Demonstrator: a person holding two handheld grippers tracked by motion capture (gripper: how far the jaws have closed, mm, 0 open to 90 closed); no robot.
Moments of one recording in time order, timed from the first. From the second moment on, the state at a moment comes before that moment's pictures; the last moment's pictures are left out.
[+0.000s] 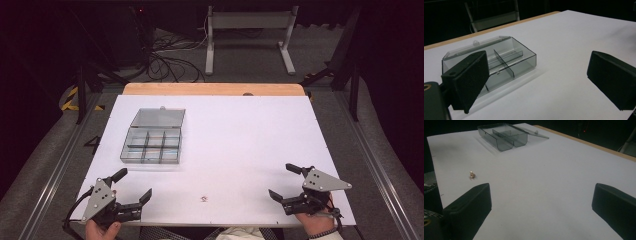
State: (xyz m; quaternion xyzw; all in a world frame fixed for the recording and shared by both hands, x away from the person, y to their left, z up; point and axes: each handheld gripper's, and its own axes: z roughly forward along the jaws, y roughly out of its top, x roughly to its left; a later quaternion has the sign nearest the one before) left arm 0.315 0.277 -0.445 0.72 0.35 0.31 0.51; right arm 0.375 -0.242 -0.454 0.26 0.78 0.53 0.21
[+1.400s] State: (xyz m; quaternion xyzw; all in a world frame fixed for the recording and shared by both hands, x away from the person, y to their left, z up) left arm 0.318 0.263 -0.434 0.74 0.34 0.28 0.50; right arm 0.377 -0.240 -0.456 0.26 0.79 0.52 0.20
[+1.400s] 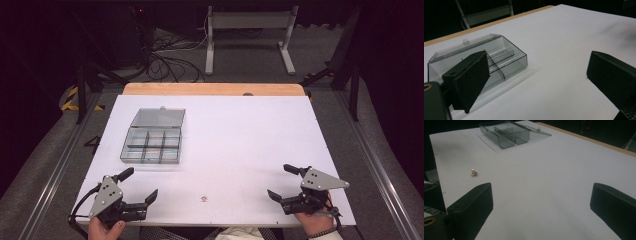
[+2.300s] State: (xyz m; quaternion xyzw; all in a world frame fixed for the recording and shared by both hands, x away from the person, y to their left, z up) left arm 0.342 0.222 -0.419 0.77 0.32 0.24 0.50; right arm 0.377 -0.239 -0.457 0.26 0.79 0.52 0.19
